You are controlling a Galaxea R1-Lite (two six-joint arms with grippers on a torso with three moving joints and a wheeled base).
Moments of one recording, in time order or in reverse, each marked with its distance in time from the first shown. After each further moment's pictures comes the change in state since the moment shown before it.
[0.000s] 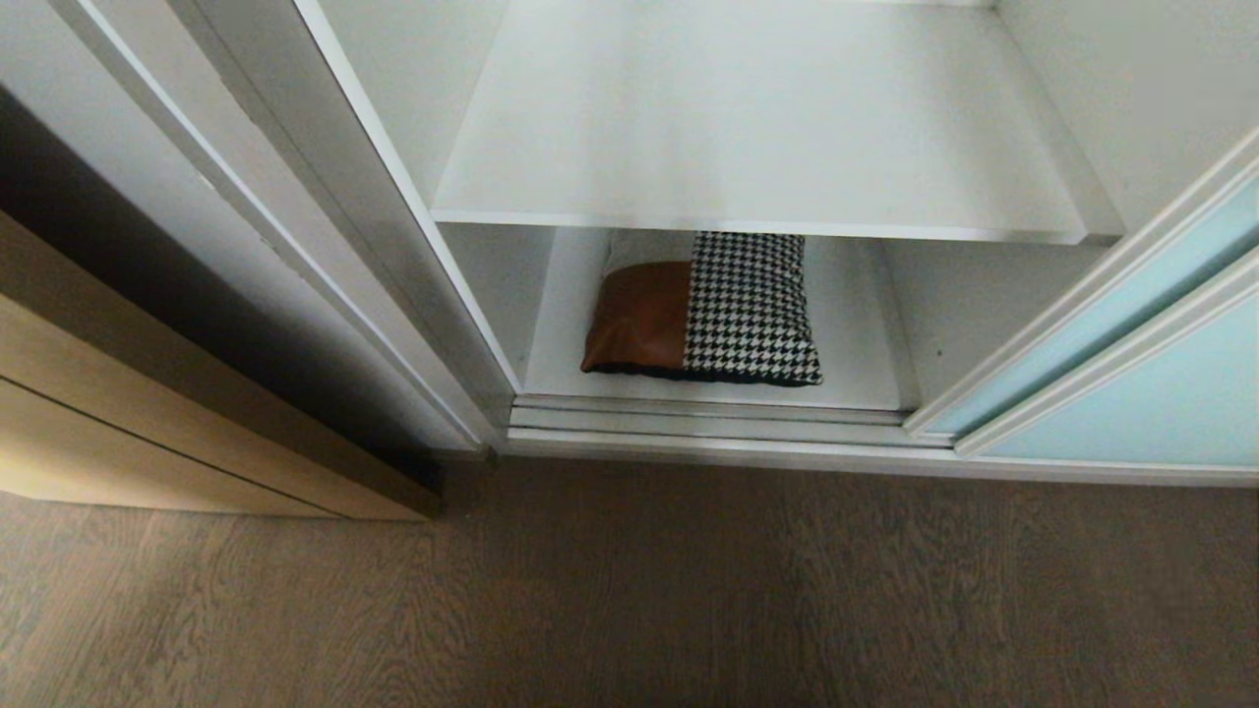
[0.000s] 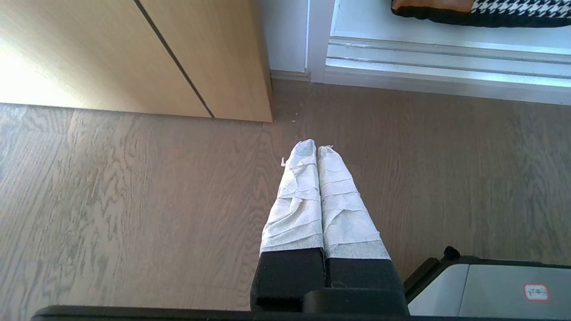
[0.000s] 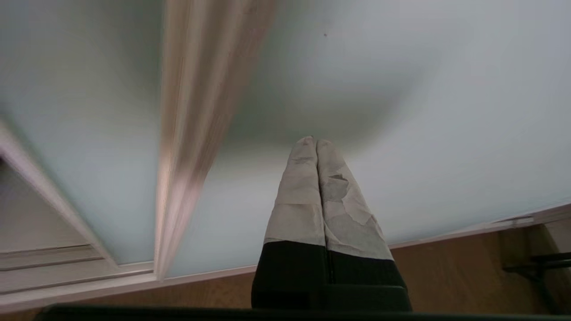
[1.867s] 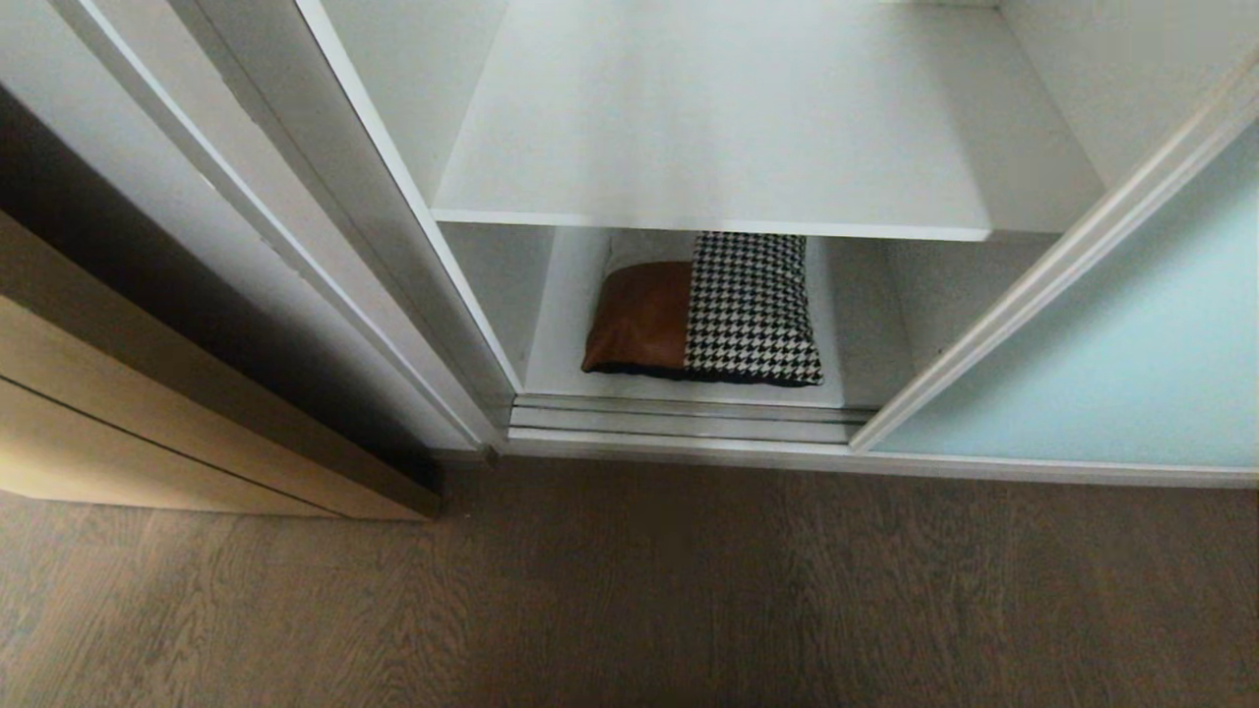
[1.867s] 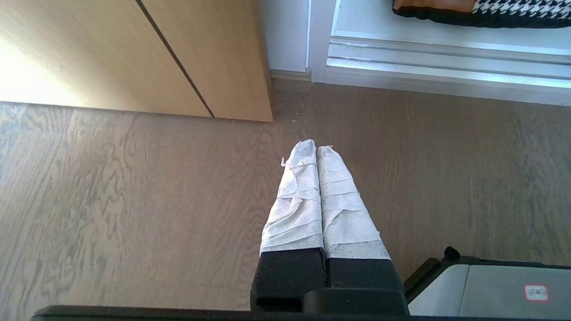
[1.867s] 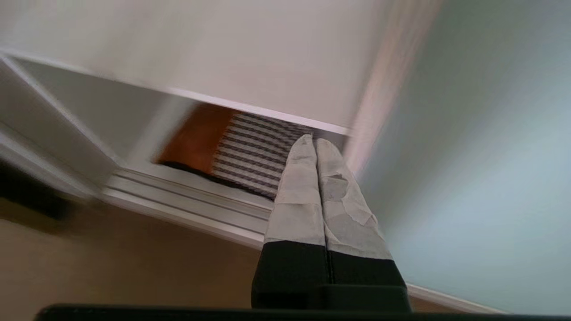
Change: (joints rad) left arm 0.000 0.000 0.000 0.000 0.000 0.001; right arm 0.694 -0.507 0.261 0.234 -0.114 0.113
